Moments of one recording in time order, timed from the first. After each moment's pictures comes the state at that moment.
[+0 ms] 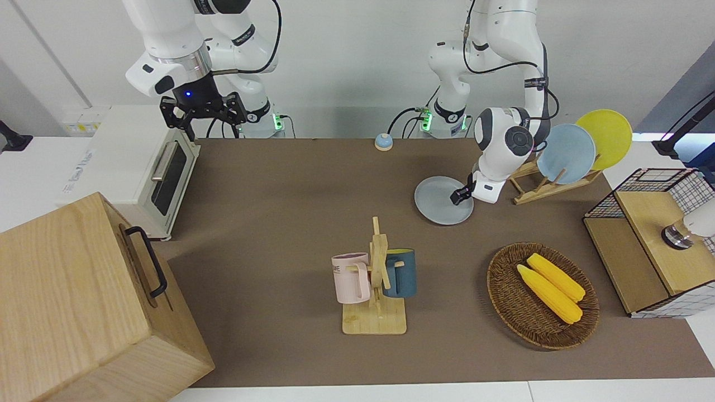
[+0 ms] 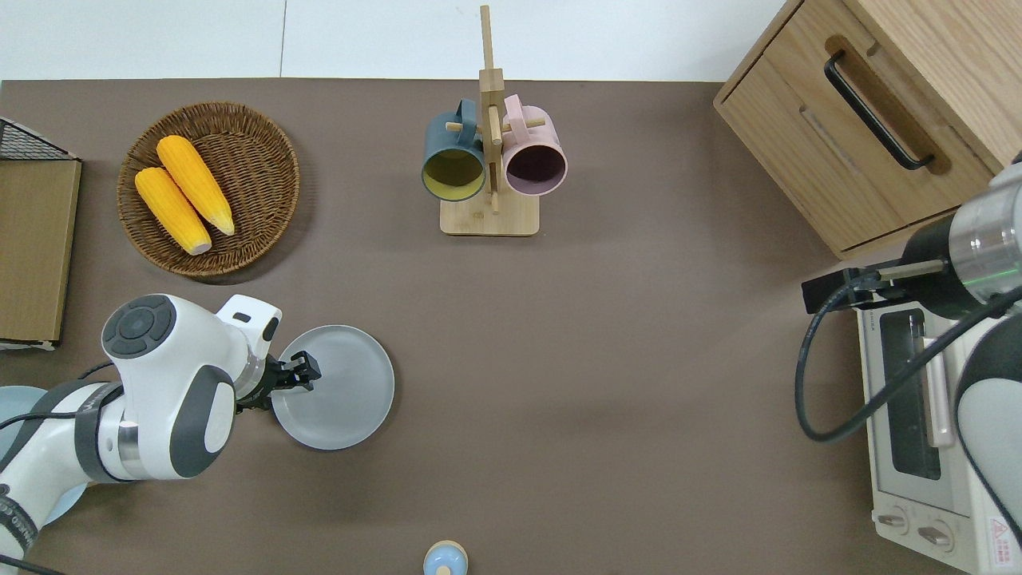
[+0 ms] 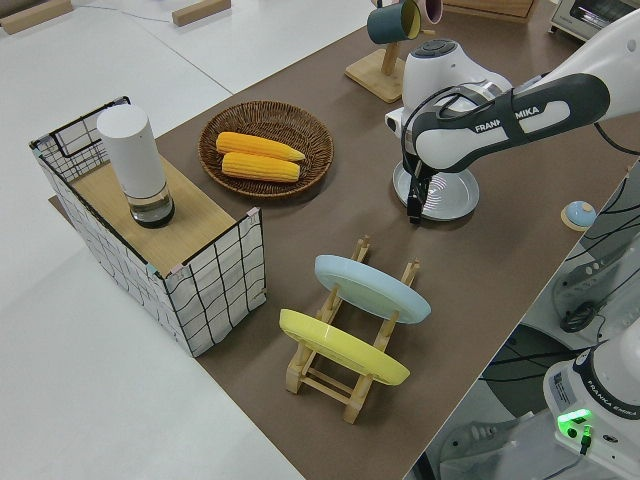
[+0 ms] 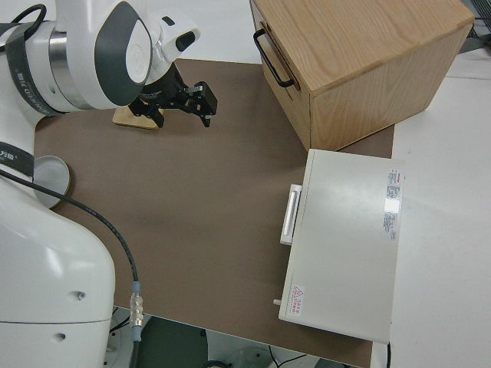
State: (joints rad) left arm -0.07 0.09 -0.03 -2.32 -0.08 2.21 -0.44; right arm -0.15 0.02 0.28 -1.49 -0.02 1.48 0.04
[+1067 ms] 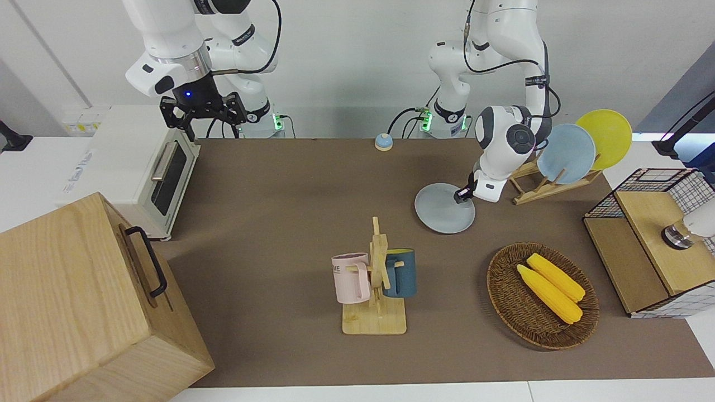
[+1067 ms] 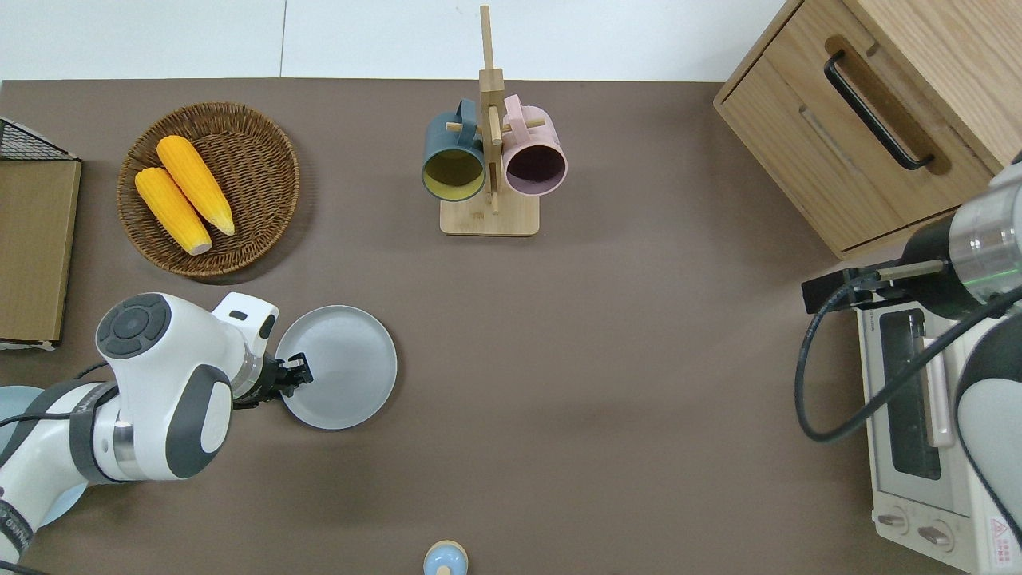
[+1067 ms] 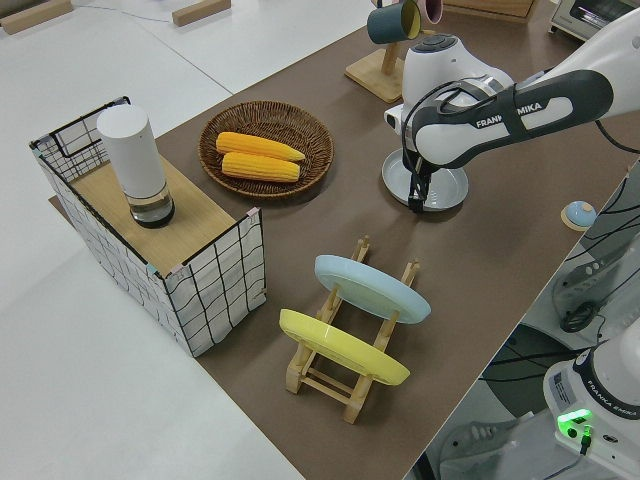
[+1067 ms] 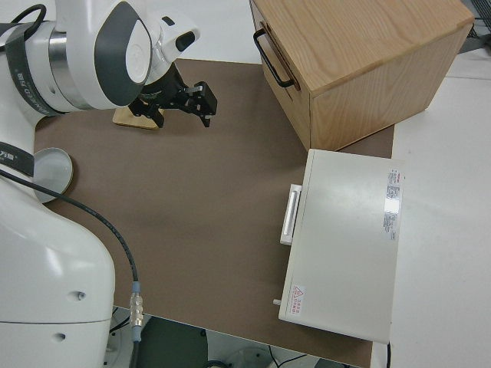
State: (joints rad) left arm -0.07 0.08 -0.03 -2.31 -0.07 2.18 -0.45; right arm -0.15 0.02 0.28 -1.49 -0.02 1.48 0.04
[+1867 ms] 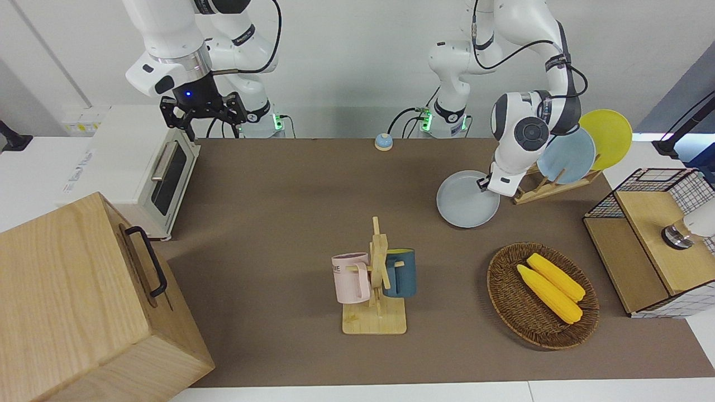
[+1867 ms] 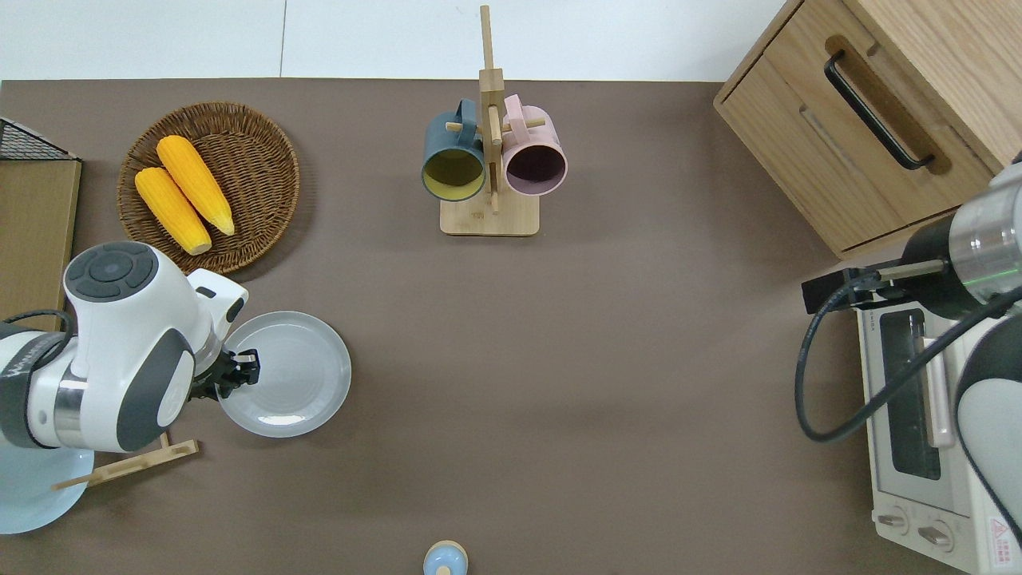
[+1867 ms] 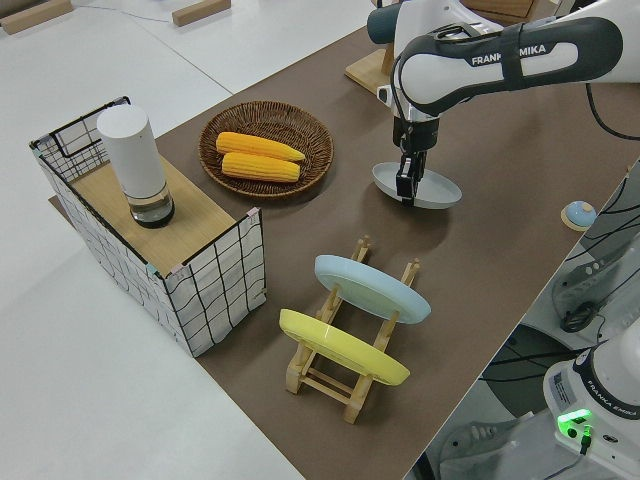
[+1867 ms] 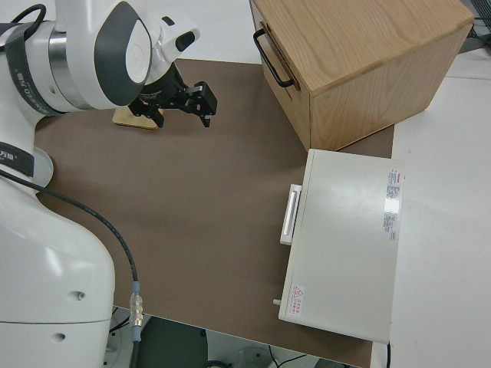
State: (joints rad) left arm -0.07 0.07 -0.01 -2.11 0.19 1.83 -0.45; right arm -0.15 0.02 0.28 -1.49 -0.02 1.48 0.04
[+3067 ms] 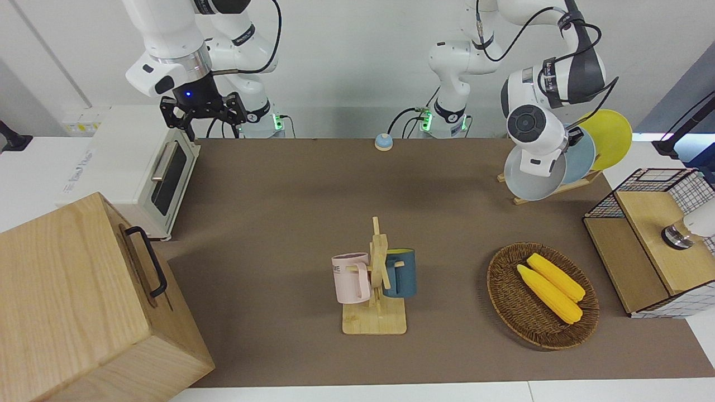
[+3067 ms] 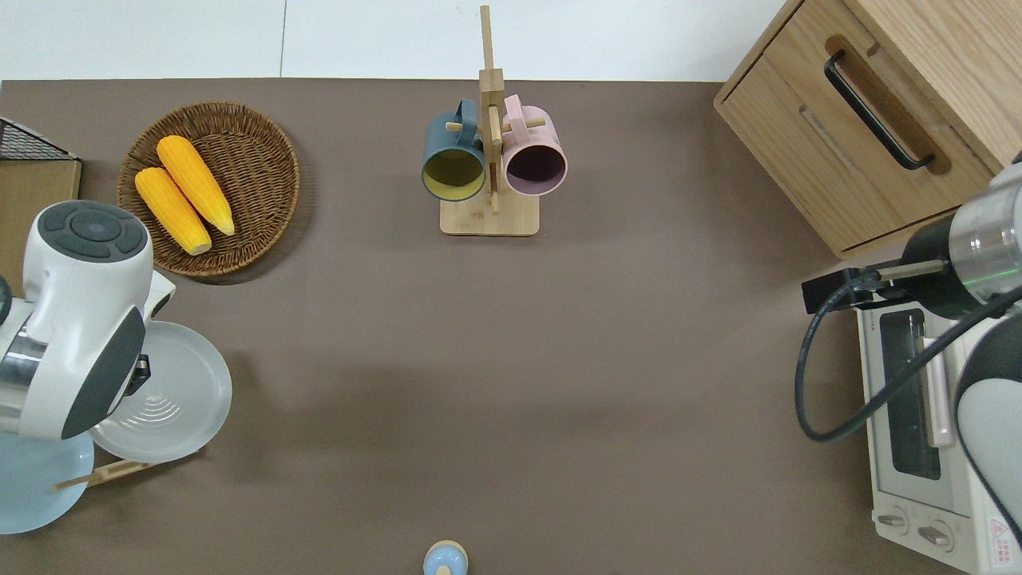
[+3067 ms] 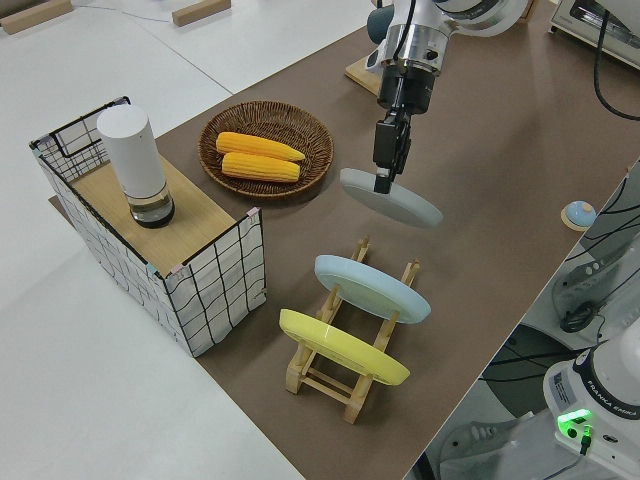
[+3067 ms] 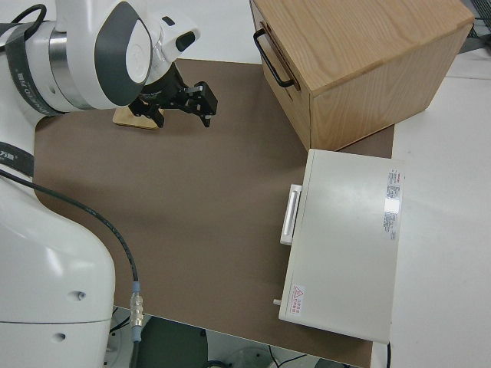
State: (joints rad) left arm -0.07 0.05 -0.03 -1.93 0.74 1.44 -0.39; right arm -0.15 0.02 0.28 -1.49 -0.02 1.48 0.04
